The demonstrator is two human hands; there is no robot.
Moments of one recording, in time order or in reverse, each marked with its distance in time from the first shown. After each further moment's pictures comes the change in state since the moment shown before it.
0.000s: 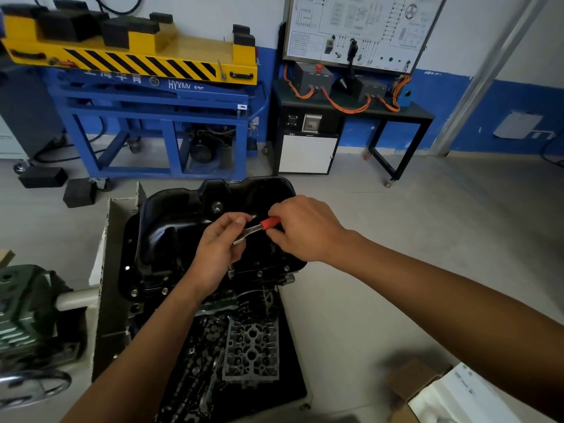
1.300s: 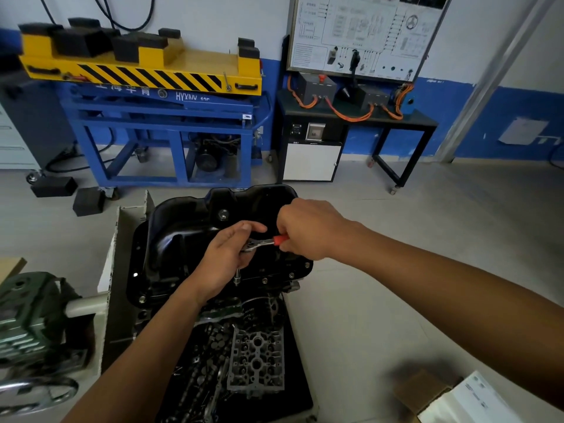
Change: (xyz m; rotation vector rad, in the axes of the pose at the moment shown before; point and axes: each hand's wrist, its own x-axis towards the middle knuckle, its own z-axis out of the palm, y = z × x) left_hand 0.003 0.001 -0.004 0.076 -0.125 -0.034; right_hand 0.009 -0.007 -0.028 -0.133 -0.242 -0.019
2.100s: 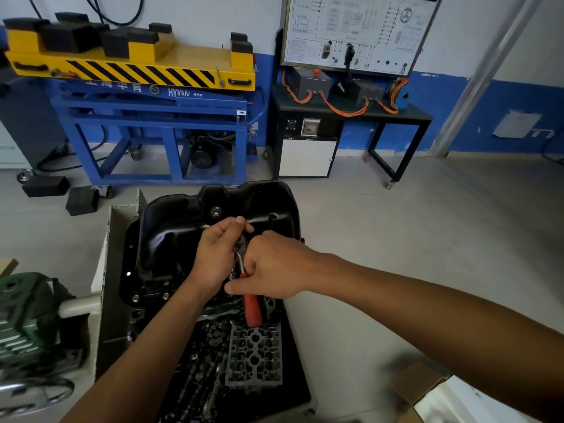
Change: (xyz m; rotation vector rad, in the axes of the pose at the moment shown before) left_hand 0.000 0.003 0.011 0.019 0.235 0.061; right_hand -0.019 -0.051 0.021 0.485 -0.072 -0.117
